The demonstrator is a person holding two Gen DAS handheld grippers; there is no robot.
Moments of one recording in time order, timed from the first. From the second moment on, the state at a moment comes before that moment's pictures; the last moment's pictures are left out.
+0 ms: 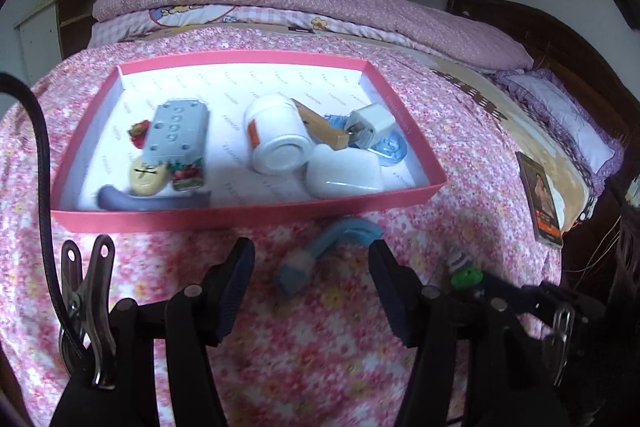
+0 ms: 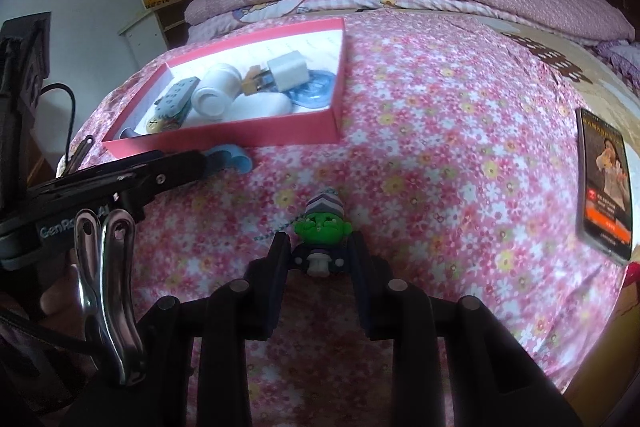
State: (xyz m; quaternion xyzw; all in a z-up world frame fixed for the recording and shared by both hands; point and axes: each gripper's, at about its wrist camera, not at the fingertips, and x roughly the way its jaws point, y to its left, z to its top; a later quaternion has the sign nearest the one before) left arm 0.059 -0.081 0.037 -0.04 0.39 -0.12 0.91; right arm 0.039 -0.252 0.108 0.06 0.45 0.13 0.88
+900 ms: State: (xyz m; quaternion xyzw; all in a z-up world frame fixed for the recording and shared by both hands) left arm 0.073 -0.110 0.022 -0.03 0.38 -0.08 0.92; right arm 0.031 -0.257 0.103 0.08 0.44 0.14 0.89
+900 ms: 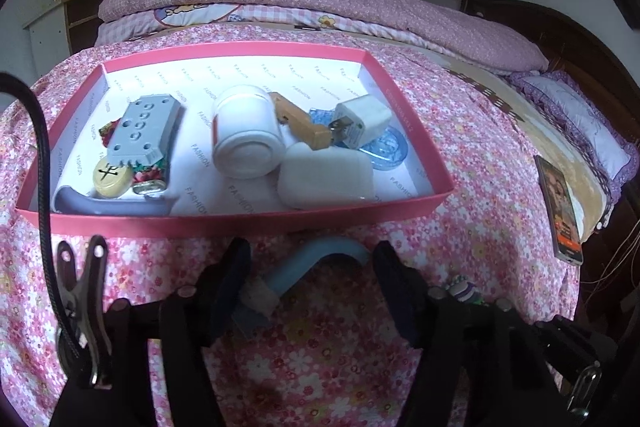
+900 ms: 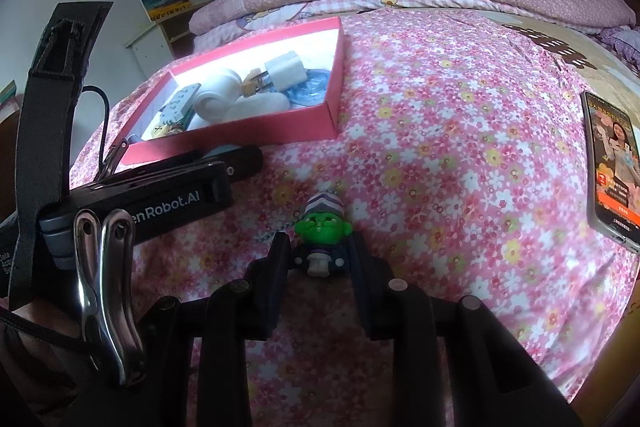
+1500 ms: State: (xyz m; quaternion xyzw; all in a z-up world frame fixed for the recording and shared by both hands) left arm 0.056 -0.086 0.027 -0.01 0.40 -0.10 0.91; right arm 0.030 -0.253 0.105 0.07 0.44 0.13 0.89
